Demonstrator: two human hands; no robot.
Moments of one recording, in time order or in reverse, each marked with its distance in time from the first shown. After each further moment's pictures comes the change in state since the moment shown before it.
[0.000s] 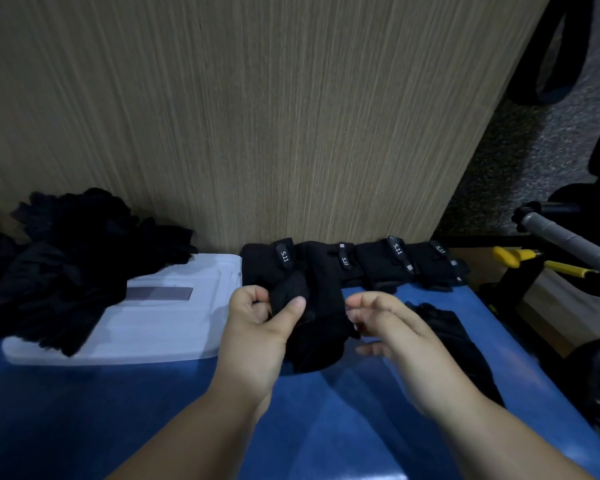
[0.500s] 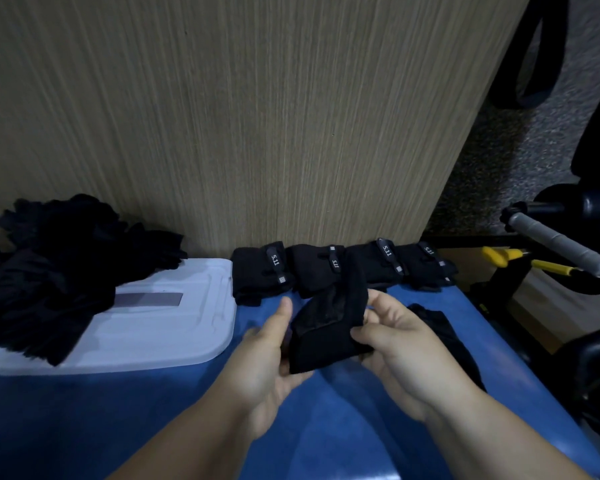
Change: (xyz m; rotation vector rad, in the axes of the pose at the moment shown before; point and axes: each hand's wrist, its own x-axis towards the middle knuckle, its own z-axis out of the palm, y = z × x) left_hand -0.008 -0.001 0.004 -0.128 -0.220 -0.439; right_hand 0.000 -0.003 -0.002 0.352 -0.065 0.086
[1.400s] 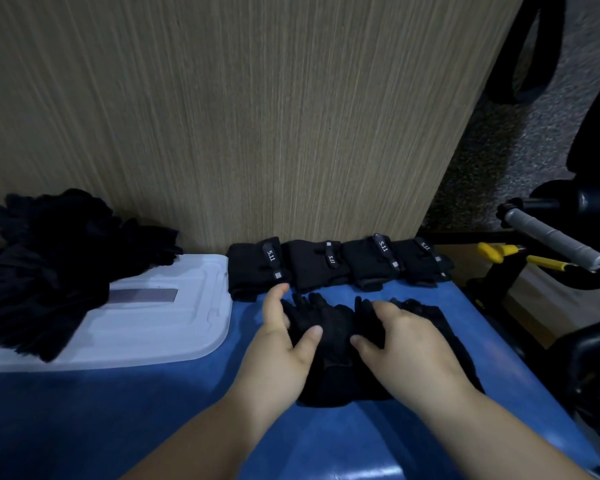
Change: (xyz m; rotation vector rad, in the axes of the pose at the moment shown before) left_hand 0.012 -0.018 0.006 0.701 0.081 0.385; right_hand -0.002 0.004 -0.021 -1.362 0.321 -0.138
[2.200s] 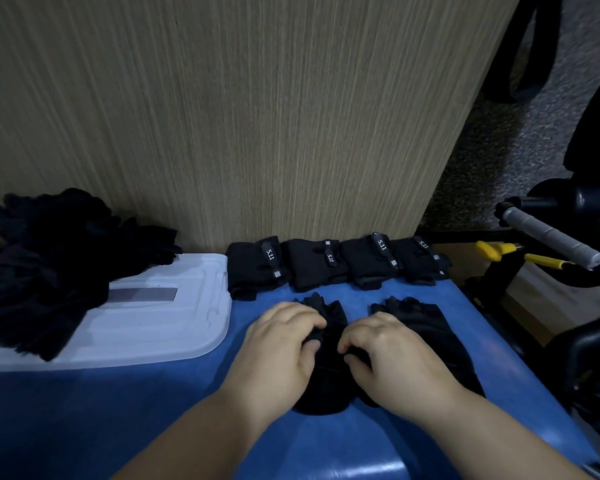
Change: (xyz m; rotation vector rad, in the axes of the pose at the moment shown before) left_hand 0.001 0.000 -0.010 0.671 0.008 0.481; right_hand -0.001 0.015 0.015 -0.070 -0.125 -0.440
